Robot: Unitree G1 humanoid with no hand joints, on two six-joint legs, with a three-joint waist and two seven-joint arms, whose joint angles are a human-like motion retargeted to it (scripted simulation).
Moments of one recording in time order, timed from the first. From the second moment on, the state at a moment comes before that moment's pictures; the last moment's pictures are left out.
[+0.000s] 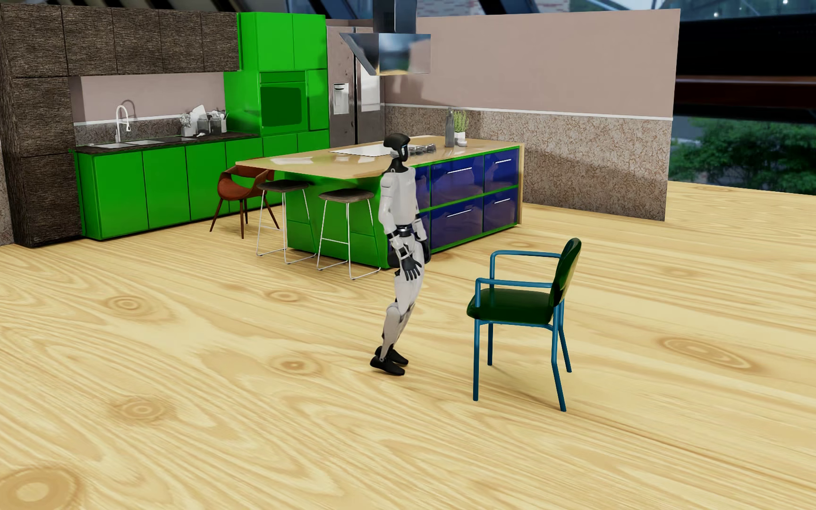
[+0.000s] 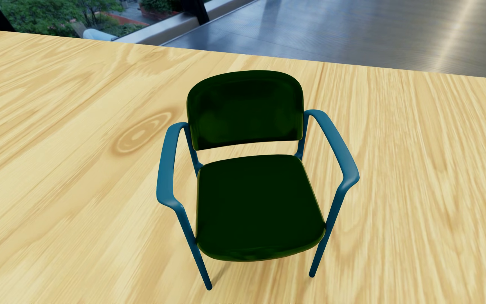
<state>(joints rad) 0.08 0.06 -0.05 -0.12 0.05 0.05 0.00 0.00 -0.04 0.26 0.24 0.14 0.10 -0.13 -0.07 0.27 -0.33 0.00 0.00 -0.65 0.58 1.04 0.95 0.00 0.00 0.00 0.00 0.00 0.00</state>
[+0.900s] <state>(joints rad) 0.08 0.05 -0.04 -0.12 0.05 0.04 0.00 0.00 -0.03 0.27 0.24 0.14 0.10 -0.13 -0.04 0.28 -0.33 0.00 0.00 -0.66 0.59 1.06 0.95 0.00 0.00 0.00 0.00 0.00 0.00</state>
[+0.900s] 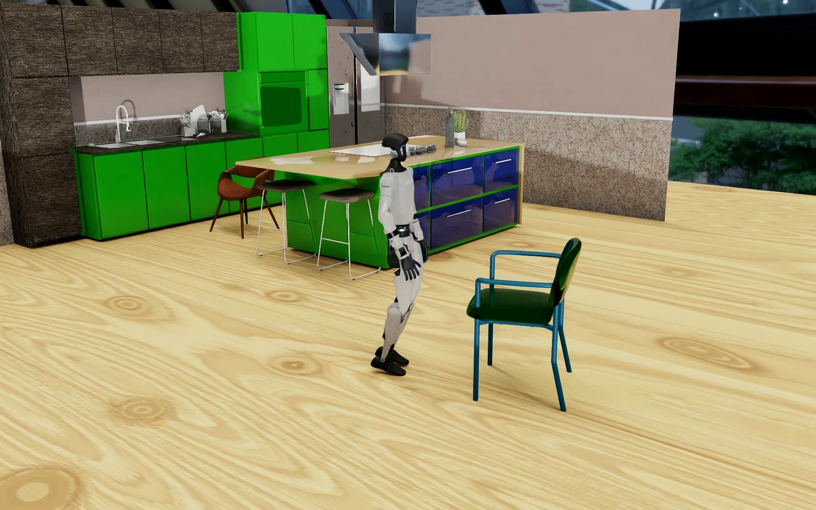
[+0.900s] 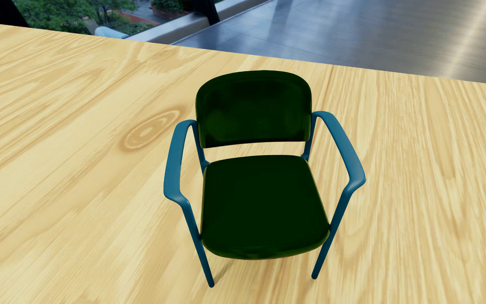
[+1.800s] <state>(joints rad) 0.08 0.05 -0.07 -0.11 0.06 0.06 0.00 0.00 -0.01 0.25 0.24 0.15 0.08 -0.12 -0.04 0.29 -0.35 0.00 0.00 -0.69 0.62 1.02 0.95 0.00 0.00 0.00 0.00 0.00 0.00</state>
